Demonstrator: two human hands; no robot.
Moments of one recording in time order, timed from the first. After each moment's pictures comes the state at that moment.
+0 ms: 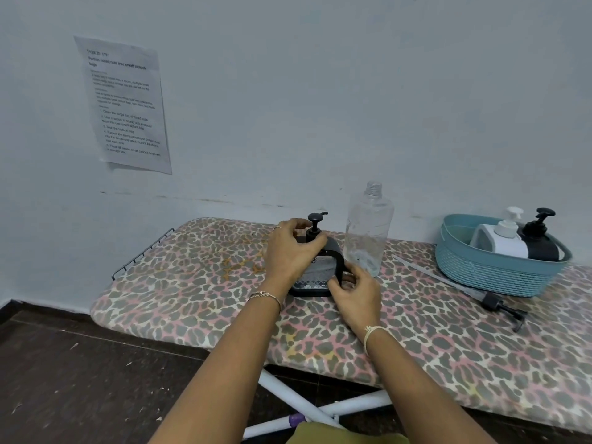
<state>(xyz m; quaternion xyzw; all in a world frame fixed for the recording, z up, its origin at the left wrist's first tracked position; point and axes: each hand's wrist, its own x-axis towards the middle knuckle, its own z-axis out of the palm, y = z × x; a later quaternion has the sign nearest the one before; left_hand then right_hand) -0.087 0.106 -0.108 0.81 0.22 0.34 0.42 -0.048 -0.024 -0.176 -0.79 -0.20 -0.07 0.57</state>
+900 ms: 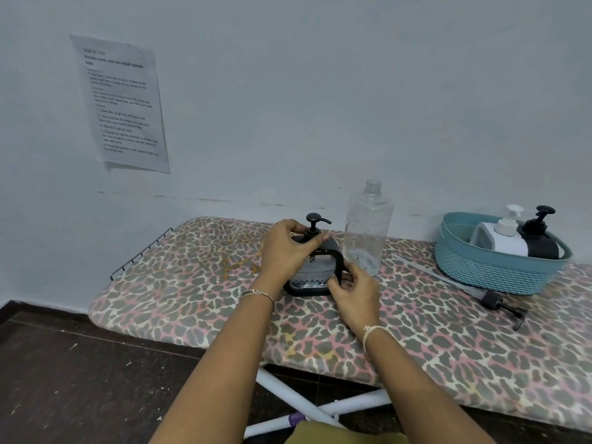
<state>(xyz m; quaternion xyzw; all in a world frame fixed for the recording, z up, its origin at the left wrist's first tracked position) -0.092 0.112 -0.102 0.82 0.20 0.32 0.44 -0.047 -0.023 -0.179 -0.79 -0.22 -0.07 0.57</state>
